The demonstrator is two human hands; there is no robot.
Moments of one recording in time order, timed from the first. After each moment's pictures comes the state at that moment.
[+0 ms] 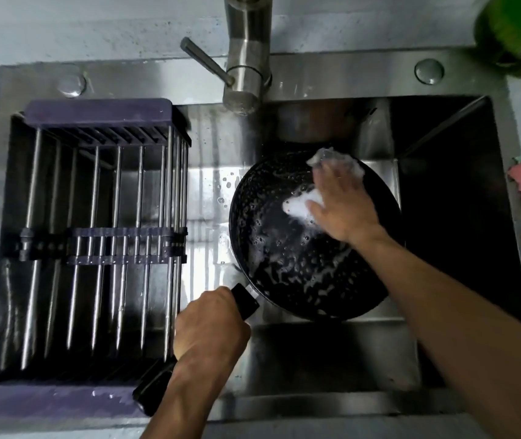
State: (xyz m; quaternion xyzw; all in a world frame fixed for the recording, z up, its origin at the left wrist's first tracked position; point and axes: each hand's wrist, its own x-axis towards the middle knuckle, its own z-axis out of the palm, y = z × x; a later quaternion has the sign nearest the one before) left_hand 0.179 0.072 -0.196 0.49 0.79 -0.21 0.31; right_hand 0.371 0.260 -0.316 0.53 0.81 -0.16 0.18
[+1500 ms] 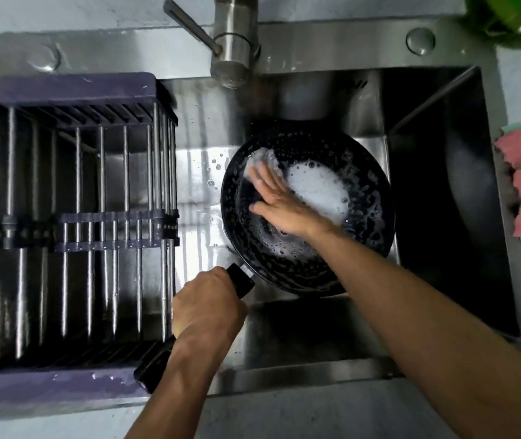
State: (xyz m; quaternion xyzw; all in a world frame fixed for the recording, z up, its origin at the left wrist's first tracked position) left_hand 0.180 0.074 -0.191 0.48 0.79 -0.21 0.31; right_hand 0.306 0.220 -0.298 0.44 0.76 -0.47 0.08
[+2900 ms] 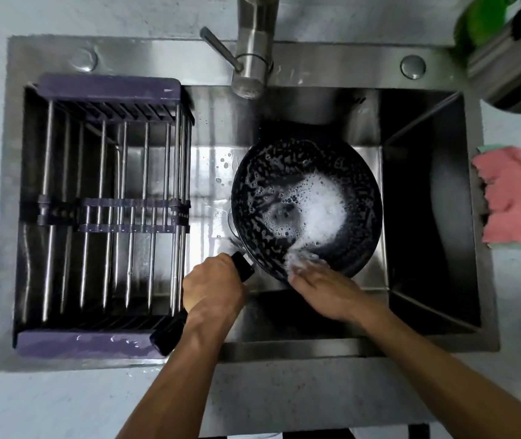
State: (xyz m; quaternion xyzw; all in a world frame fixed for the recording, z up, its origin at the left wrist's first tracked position) left_hand 0.181 0.072 -0.195 0.47 0.80 -0.22 0.31; right_hand 0.390 0.112 -0.236 0.45 0.74 -0.42 0.29
